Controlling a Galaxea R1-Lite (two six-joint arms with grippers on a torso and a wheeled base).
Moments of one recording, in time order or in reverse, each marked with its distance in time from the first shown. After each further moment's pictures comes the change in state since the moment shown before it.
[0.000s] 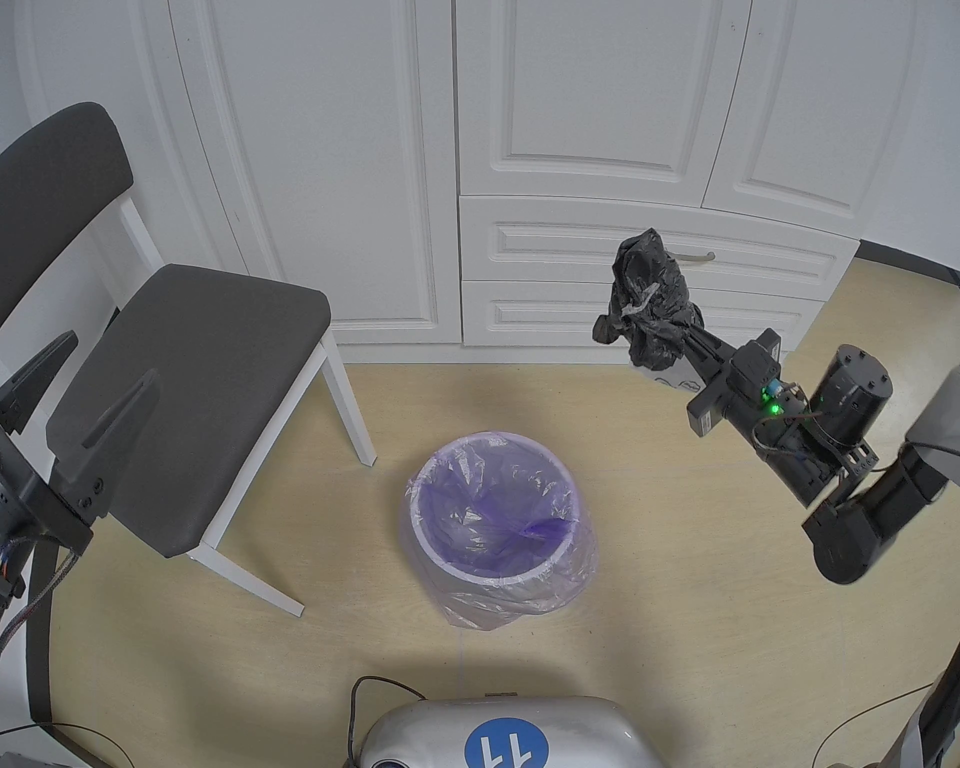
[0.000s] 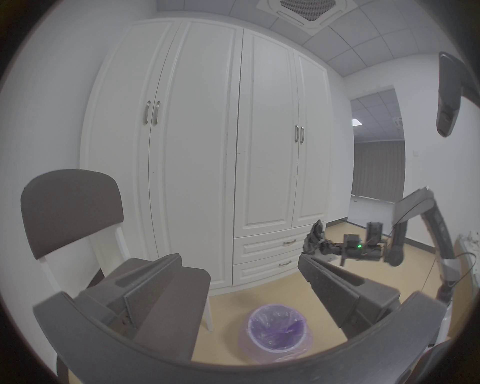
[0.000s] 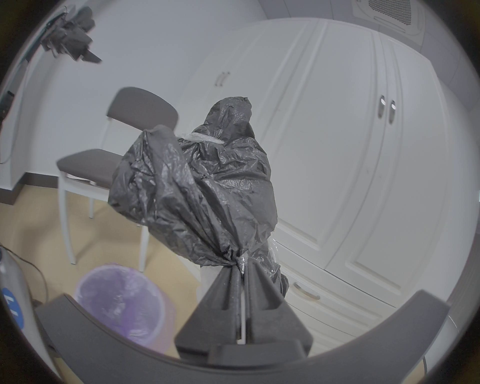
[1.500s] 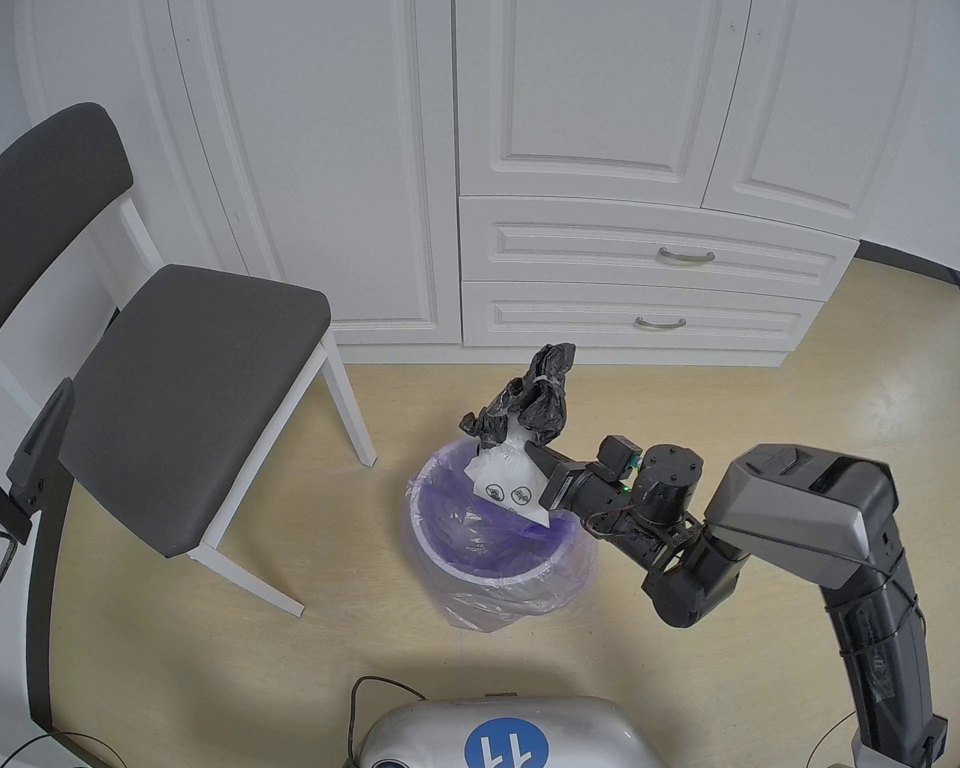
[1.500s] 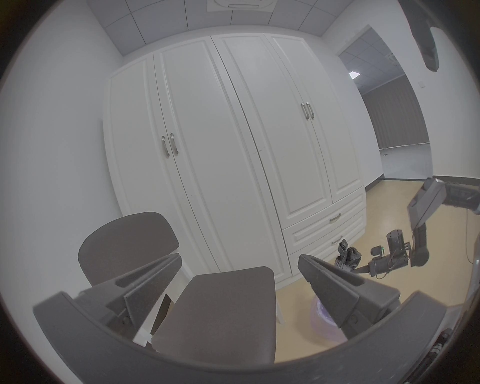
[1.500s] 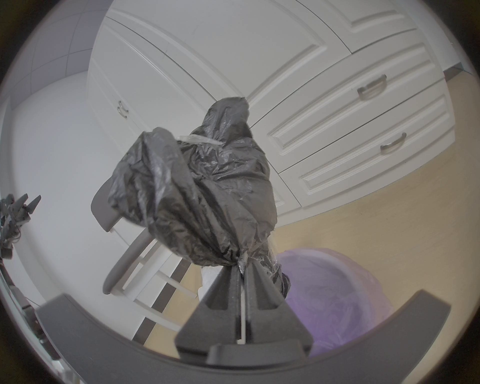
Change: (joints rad) left arm 0.241 -0.159 0.001 0.113 -0.005 0.275; right arm 0.164 0.584 -0.410 0.004 0.033 1.097
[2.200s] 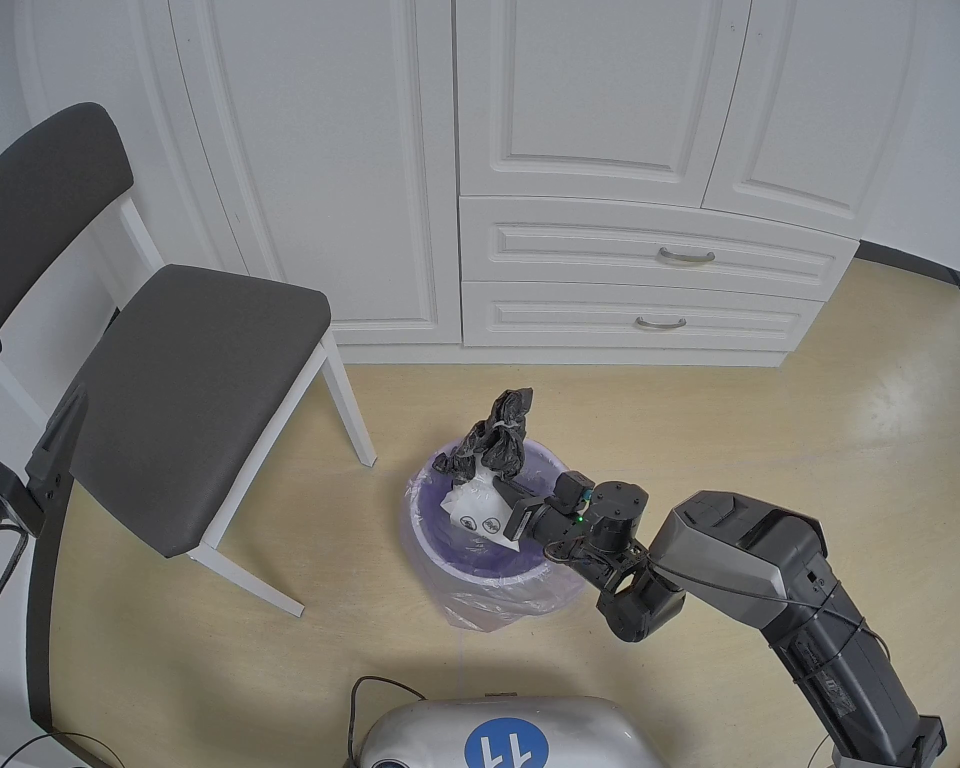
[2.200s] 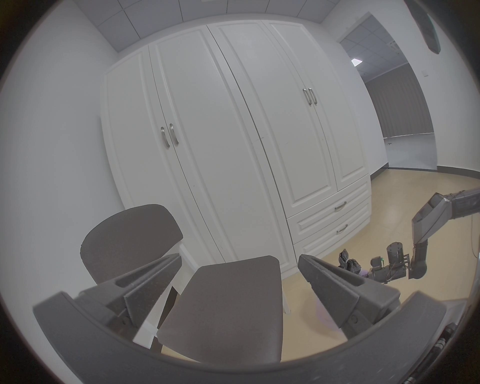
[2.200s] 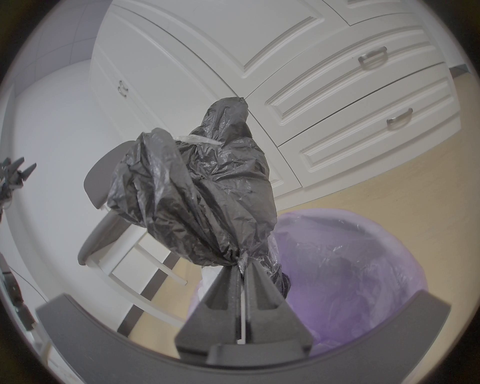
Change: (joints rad) left arm 0.051 0.050 -0.001 0.004 0.001 0.005; right arm 0.032 0.269 -0.312 0.075 -0.006 -0.054
